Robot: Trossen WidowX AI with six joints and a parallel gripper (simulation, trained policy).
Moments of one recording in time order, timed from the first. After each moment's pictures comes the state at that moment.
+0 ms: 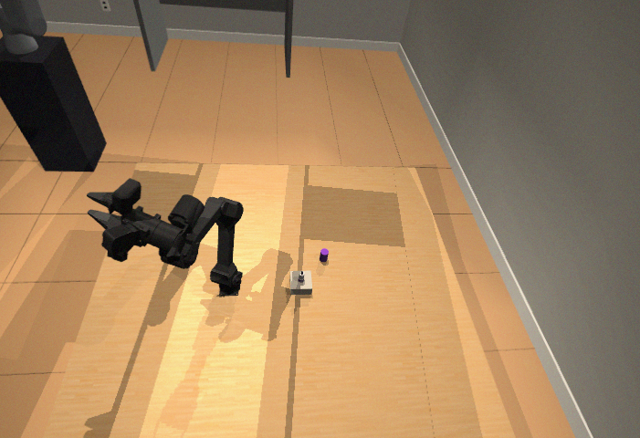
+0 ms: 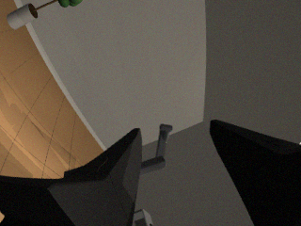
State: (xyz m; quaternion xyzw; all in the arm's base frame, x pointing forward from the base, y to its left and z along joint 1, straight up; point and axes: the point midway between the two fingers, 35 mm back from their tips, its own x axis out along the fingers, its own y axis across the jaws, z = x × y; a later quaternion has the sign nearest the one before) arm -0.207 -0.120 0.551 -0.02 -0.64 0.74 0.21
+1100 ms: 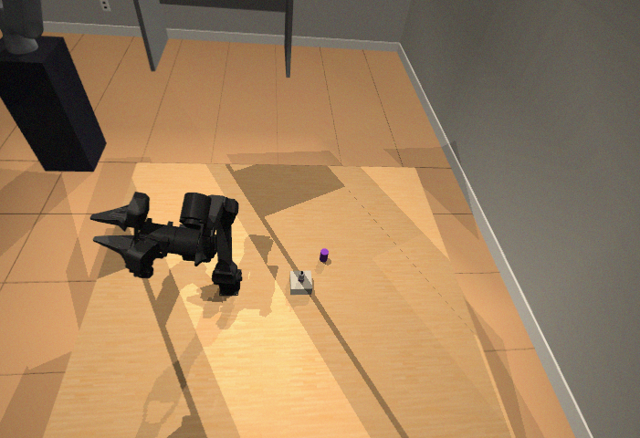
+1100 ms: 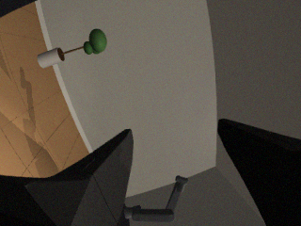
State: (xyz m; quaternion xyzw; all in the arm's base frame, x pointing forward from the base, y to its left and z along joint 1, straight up) arm -0.172 -0.186 0.562 0.07 -0.66 0.74 0.09
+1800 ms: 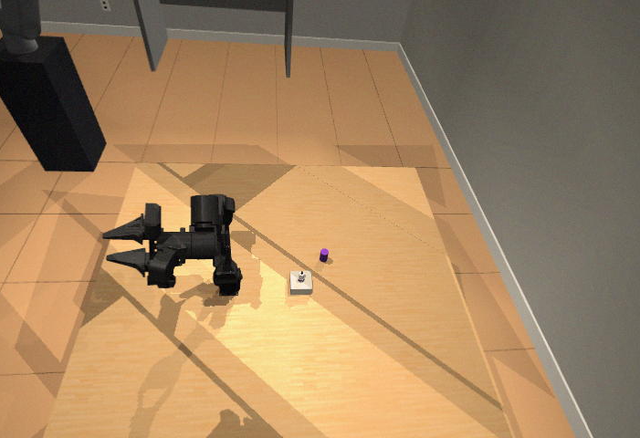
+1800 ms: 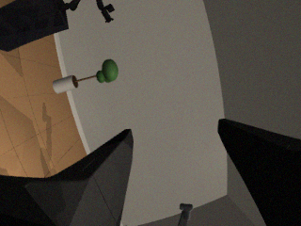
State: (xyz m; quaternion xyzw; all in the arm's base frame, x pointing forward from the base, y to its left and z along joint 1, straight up) arm -0.139 -0.224 0.561 0.13 -0.66 0.74 0.01
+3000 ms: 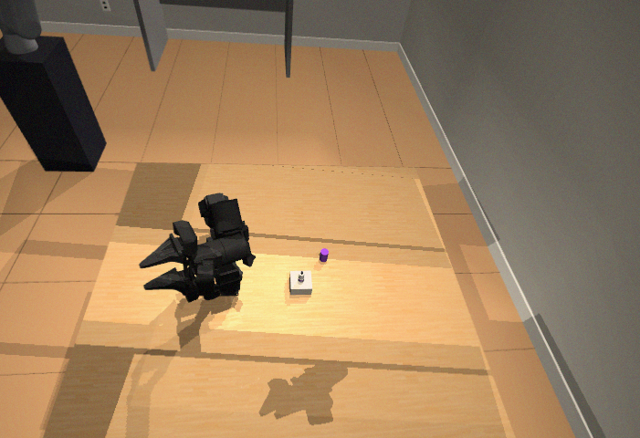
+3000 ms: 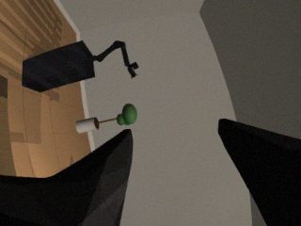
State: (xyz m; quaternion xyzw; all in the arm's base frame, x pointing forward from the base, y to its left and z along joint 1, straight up) arm -0.068 -0.271 0.545 0.21 -0.64 0.72 -0.13
